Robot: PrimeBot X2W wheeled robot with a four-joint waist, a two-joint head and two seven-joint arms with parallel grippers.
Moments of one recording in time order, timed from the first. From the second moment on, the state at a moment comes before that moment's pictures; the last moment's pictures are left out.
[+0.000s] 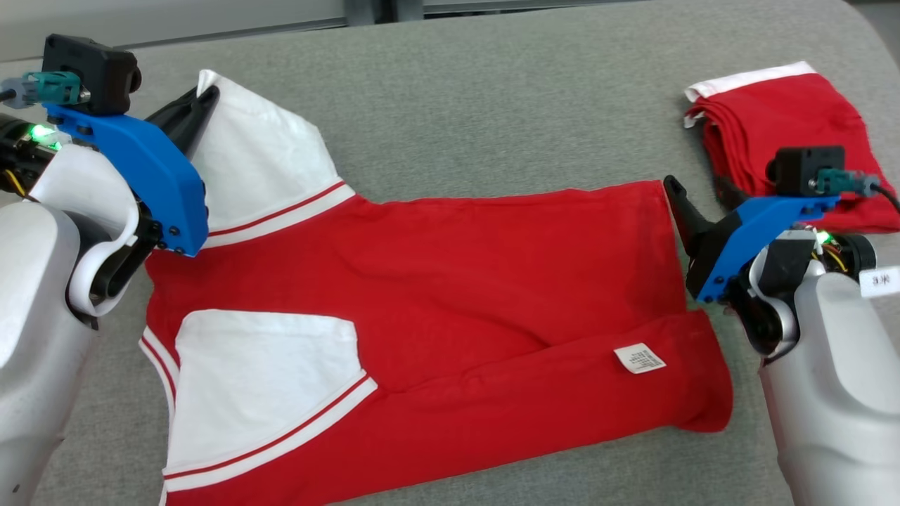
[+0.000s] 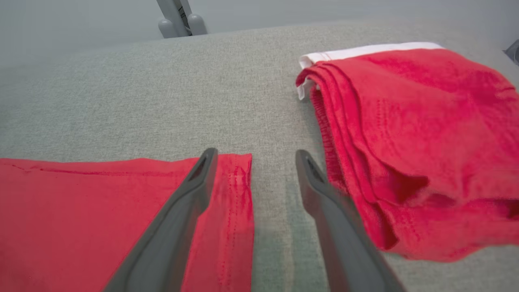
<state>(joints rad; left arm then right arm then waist) -0.80 0.56 -0.53 0.31 -0.66 -0.13 0.39 -0.62 -0.11 -0.03 0.51 0.24 0.13 0.29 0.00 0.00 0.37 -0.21</state>
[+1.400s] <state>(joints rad) -0.16 0.51 -0.50 0.15 -0.82 -0.02 -0.08 -0.32 -0.12 -0.08 0.59 0.28 0.13 -0.09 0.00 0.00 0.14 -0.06</state>
